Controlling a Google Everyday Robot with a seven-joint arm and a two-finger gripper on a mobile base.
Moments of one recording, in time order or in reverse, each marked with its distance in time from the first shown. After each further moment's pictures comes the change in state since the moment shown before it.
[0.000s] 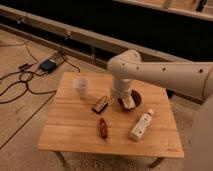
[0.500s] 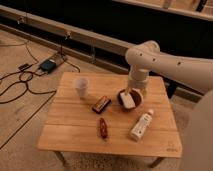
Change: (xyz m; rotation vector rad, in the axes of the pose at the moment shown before) arm -0.076 -0.044 -0.005 0.063 -0.029 0.058
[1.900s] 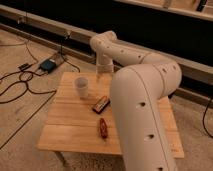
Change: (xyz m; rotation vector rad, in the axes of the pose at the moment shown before) arm -0.064 0.217 0.037 -0.054 0.024 -0.444
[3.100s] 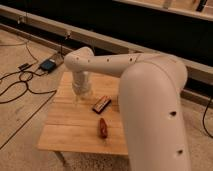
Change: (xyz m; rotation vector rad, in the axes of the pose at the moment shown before) arm 0.144 0.116 -0.002 -0.114 0.099 -0.318
